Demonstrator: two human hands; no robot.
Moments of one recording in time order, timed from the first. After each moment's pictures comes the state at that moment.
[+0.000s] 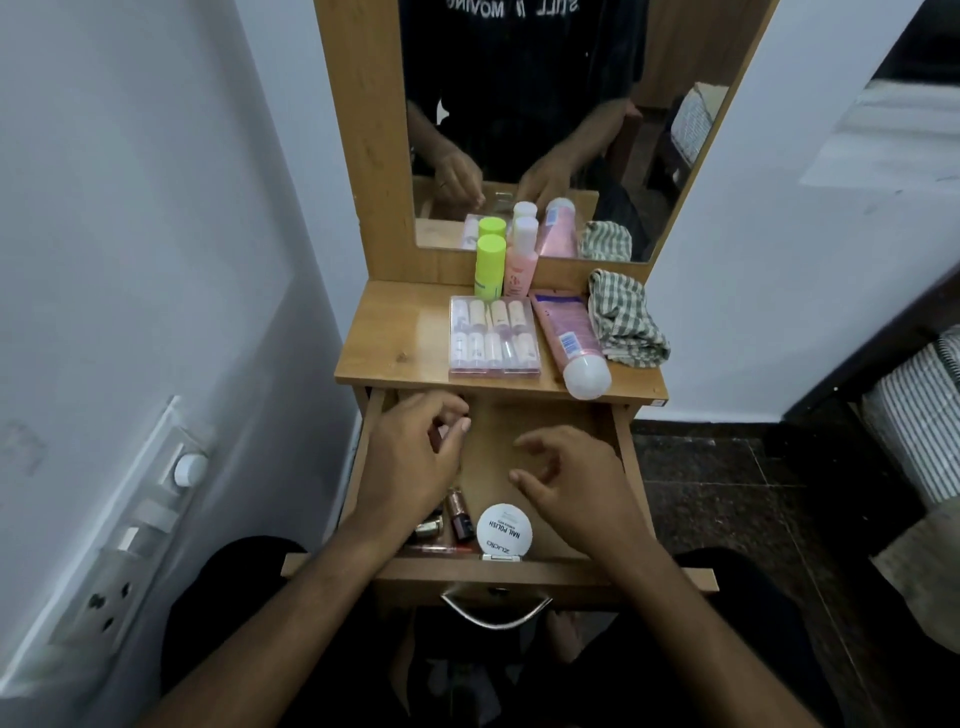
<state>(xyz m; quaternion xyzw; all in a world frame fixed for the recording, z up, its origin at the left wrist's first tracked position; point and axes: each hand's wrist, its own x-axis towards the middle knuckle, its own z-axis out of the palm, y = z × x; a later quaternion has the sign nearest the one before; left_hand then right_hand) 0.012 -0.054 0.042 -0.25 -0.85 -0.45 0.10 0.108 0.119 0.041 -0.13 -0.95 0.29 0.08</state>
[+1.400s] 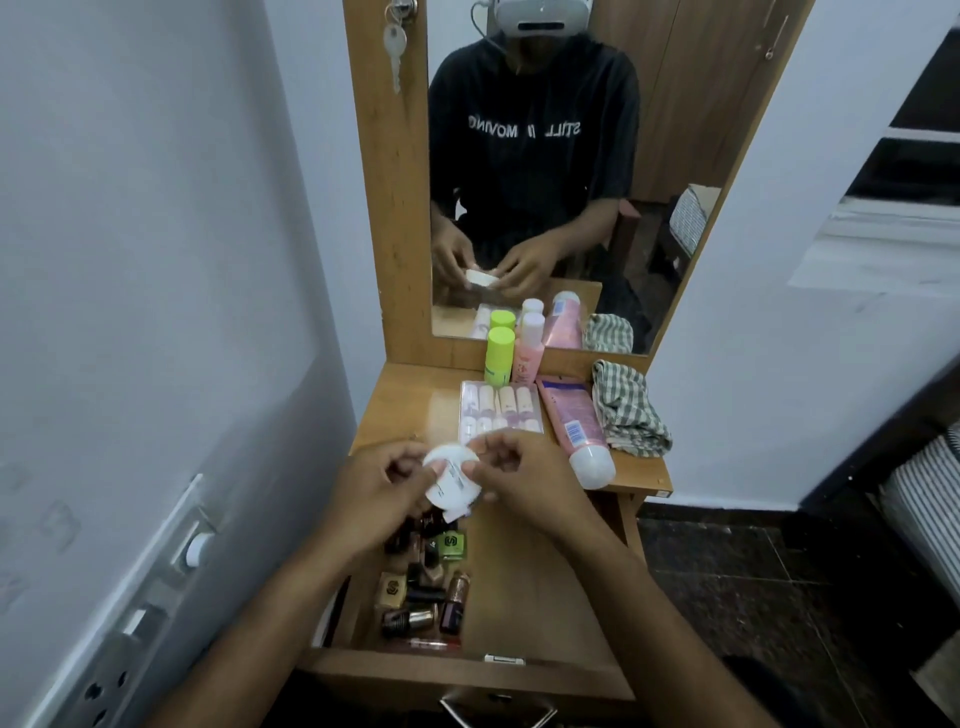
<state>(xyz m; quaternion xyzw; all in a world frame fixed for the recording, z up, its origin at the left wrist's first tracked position) -0.033 -0.081 0.074 -0.16 -0.80 -0.57 -0.10 0.027 0.106 0.094 -0.11 -0.83 0.54 0.03</state>
